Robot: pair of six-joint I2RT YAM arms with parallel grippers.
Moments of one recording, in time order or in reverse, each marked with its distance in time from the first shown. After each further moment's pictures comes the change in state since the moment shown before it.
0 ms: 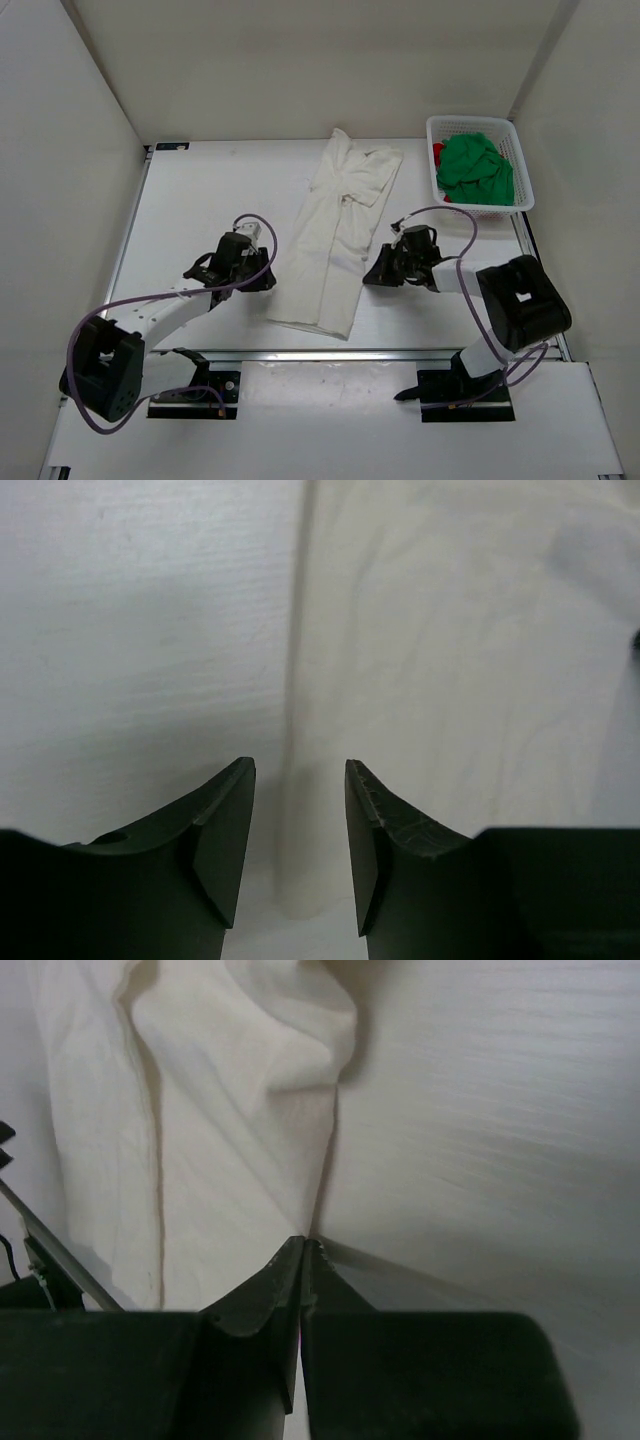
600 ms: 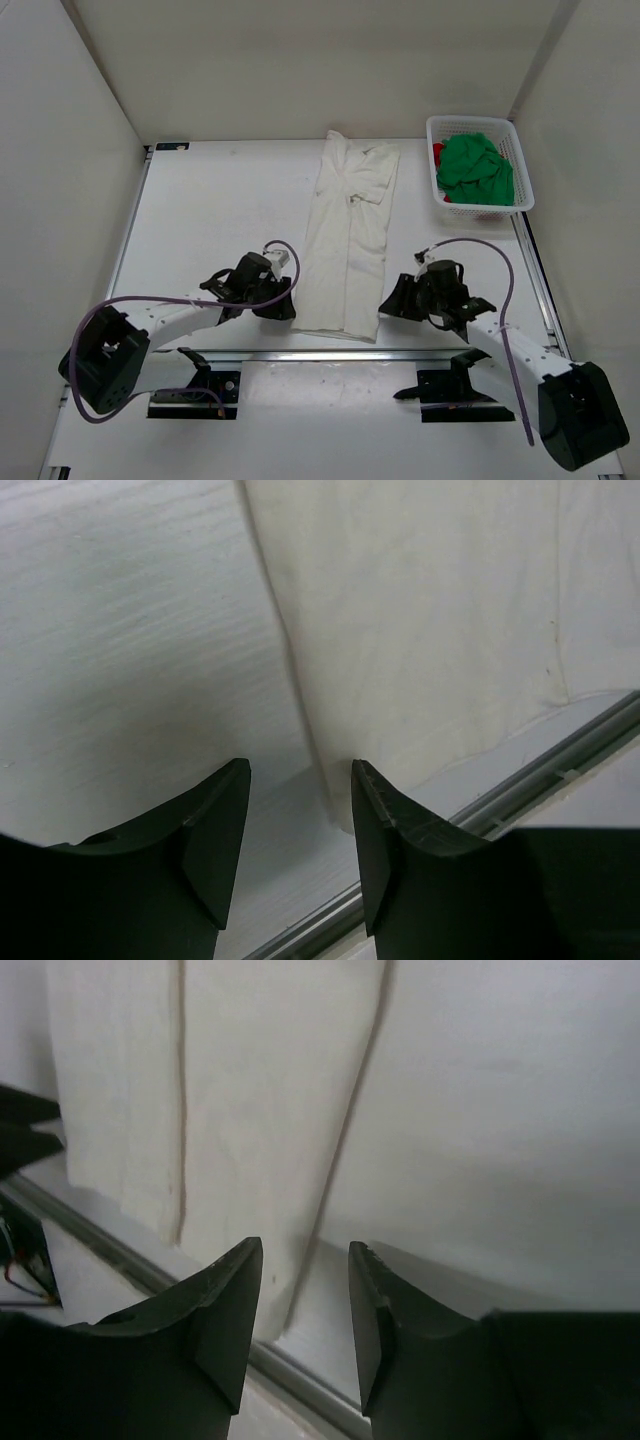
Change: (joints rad) left arm -0.190 0.037 -0.112 0.028 0.149 0.004; right arm -0.064 -0.639 -0.297 -0.305 0.075 -0.026
